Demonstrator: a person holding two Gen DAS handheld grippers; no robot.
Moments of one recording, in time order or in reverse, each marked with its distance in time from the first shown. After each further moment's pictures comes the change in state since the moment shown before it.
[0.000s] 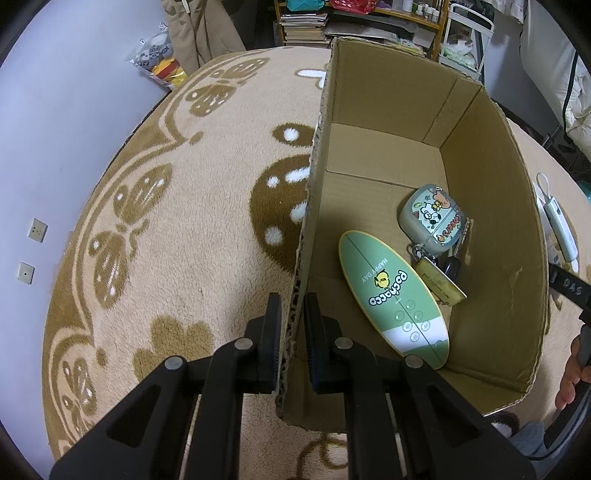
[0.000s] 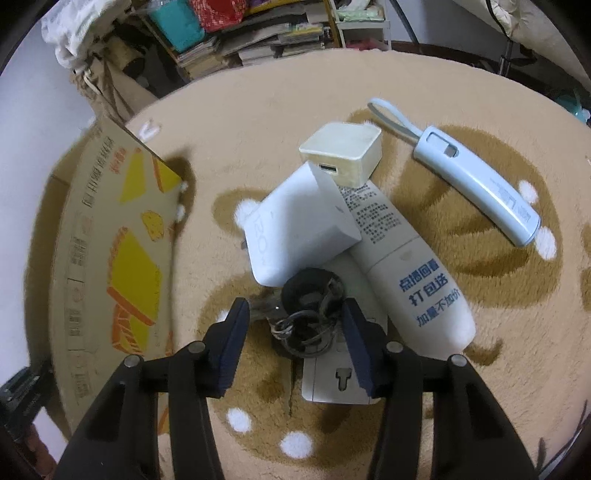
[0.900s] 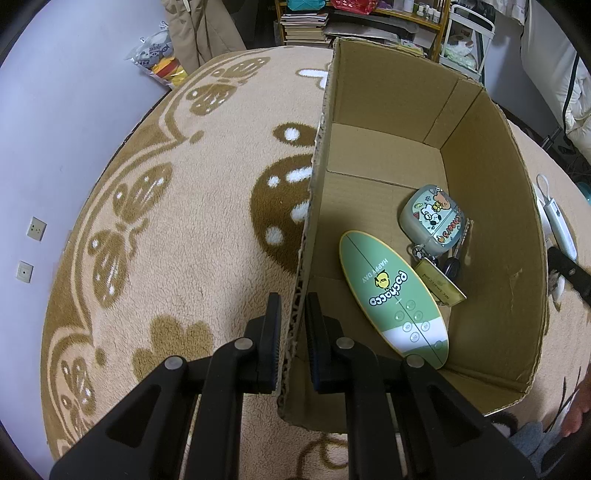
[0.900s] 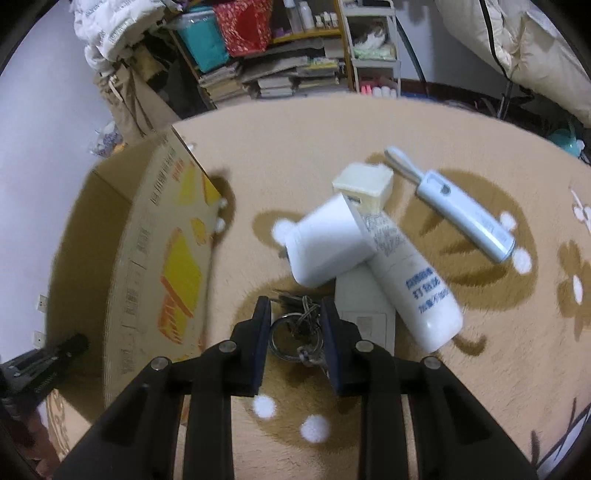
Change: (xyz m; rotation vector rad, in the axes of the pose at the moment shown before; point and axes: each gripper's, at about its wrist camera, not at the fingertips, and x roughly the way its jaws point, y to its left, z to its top) left arm 0.000 0.003 0.001 -0.006 0.003 -0.006; right arm -0.050 0.027 -0.021 -0.060 -0.146 0.024
